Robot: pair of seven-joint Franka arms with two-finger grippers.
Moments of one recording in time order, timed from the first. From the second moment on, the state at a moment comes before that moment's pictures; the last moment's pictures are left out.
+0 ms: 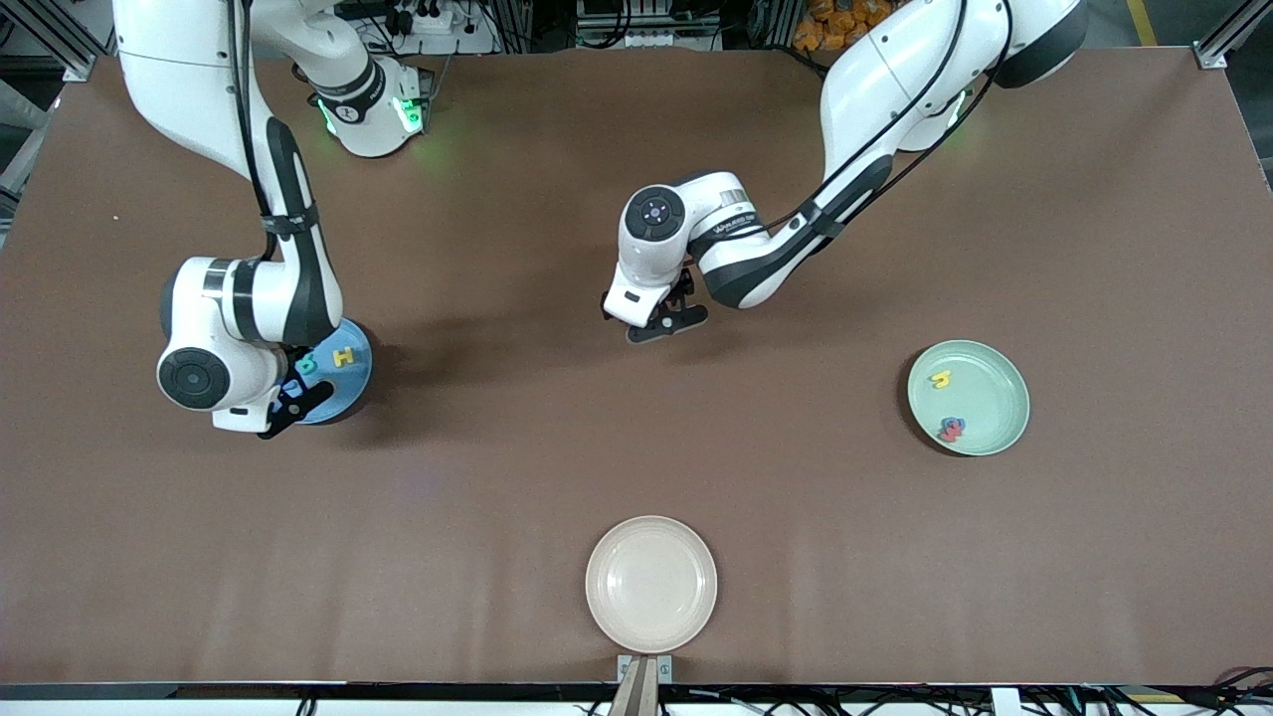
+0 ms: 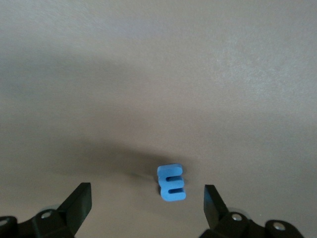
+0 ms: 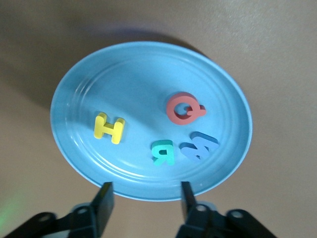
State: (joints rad) left arm -0.31 0.82 -0.68 -1.69 0.48 2.29 -1.46; right arm 0.57 0.53 -0.58 -1.91 0.05 1.96 -0.70
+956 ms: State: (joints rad) left arm -0.43 0.87 -0.58 -1.63 0.48 2.31 -1.46; right arm 0.44 0.40 -0.46 -1.80 0.06 1.86 -0.39
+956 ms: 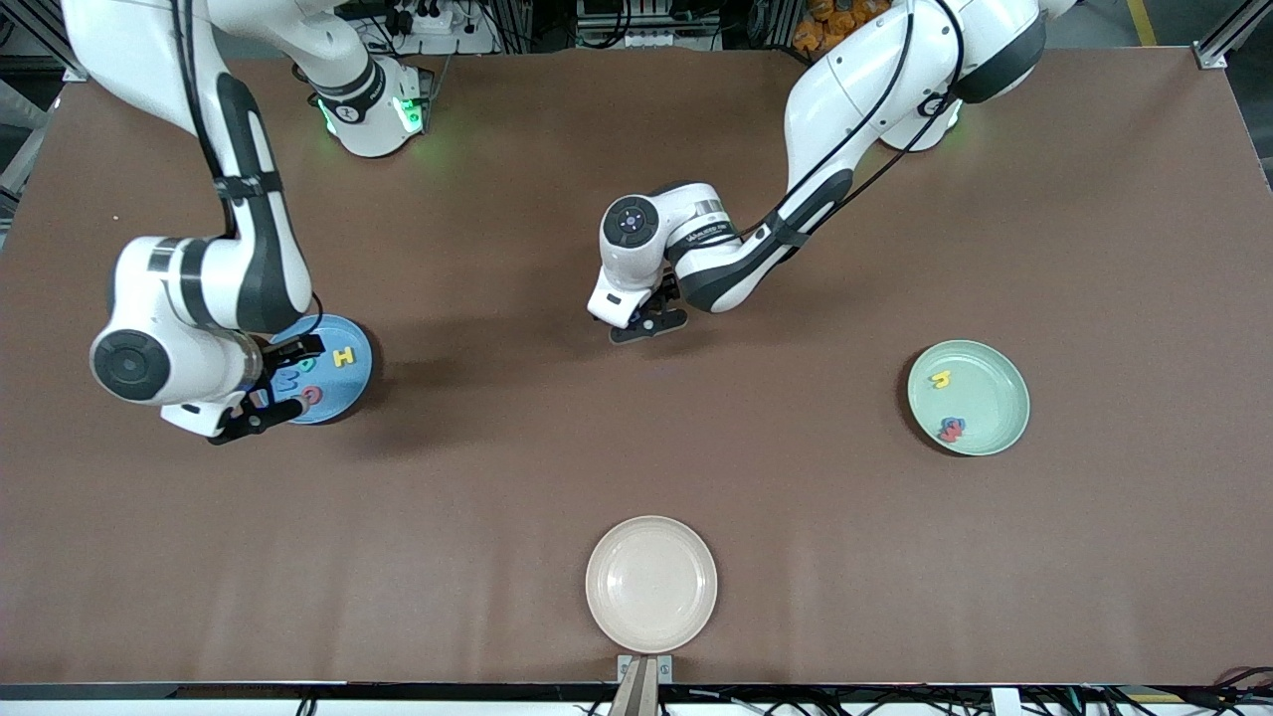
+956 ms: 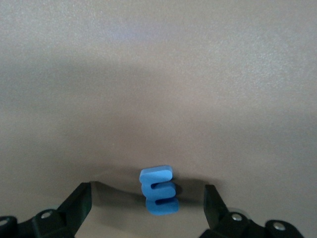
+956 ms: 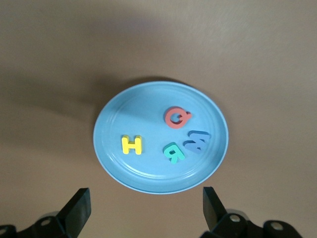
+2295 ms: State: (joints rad) left arm -0.20 0.75 -0.54 -1.60 0.48 2.15 -1.62; right arm 0.13 0.08 -0.09 -1.62 -0.10 1.63 -0.11
